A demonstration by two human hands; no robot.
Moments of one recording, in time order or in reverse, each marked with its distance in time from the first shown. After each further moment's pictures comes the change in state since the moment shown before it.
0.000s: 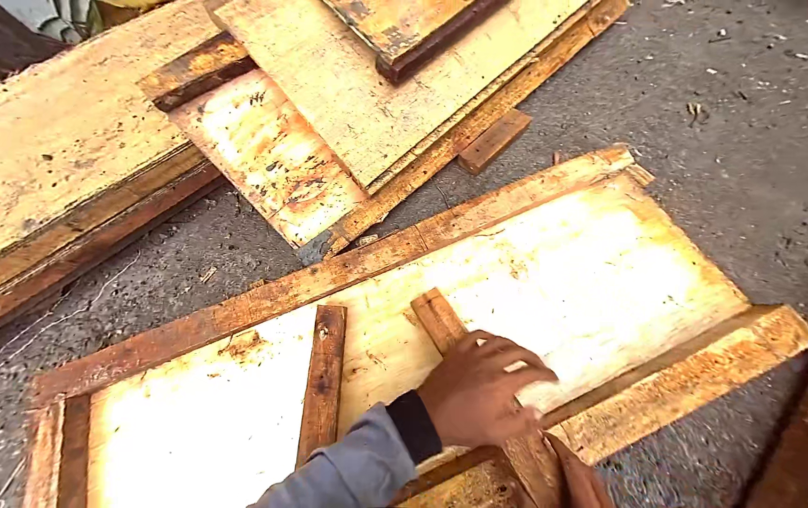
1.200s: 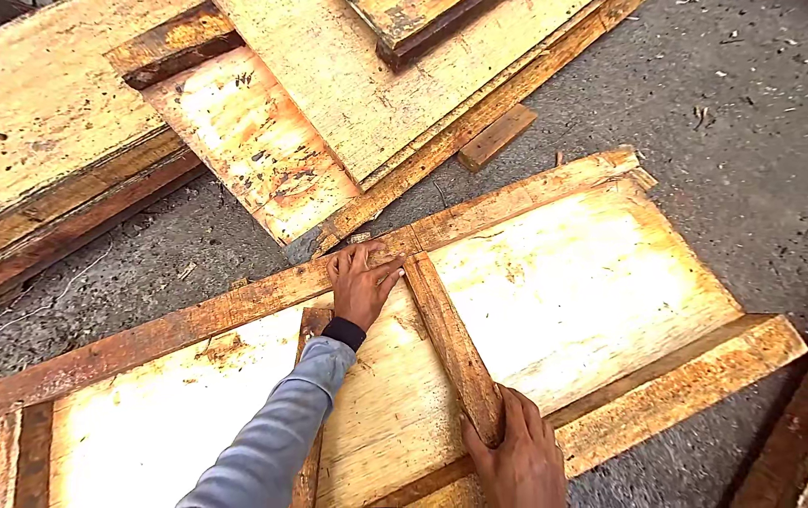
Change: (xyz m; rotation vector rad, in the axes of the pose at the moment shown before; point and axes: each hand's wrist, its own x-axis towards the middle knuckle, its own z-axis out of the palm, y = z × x) left_hand -0.013 -0.175 -0.040 0.493 0.603 -0.489; right_hand 0.062 -0.052 0.041 -0.019 0.180 0.061
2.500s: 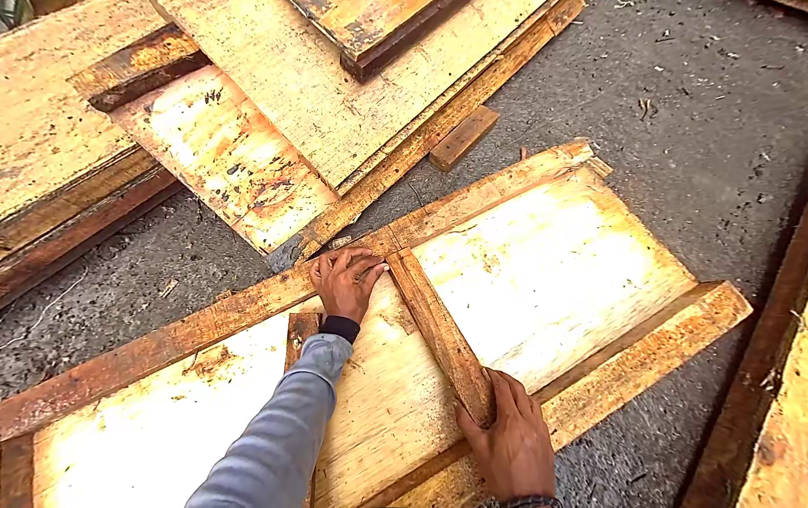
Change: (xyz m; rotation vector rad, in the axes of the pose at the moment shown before) left_hand 0.002 0.004 0.011 -0.055 0.159 -0.089; right_hand 0.005 0.007 0.005 0.038 0.062 -0.027
